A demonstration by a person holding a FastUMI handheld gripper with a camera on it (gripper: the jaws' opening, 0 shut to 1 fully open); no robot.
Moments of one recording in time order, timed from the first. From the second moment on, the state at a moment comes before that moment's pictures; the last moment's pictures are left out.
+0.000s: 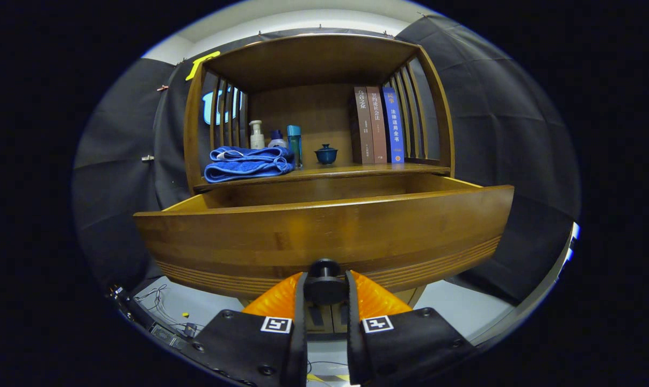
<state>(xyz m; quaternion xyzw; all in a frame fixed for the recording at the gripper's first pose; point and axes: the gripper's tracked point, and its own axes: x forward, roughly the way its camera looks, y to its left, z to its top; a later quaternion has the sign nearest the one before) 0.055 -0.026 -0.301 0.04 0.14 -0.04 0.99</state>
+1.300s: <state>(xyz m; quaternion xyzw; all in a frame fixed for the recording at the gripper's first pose) 0.130 -0.038 -0.167 0.01 0.30 0.01 0.95</state>
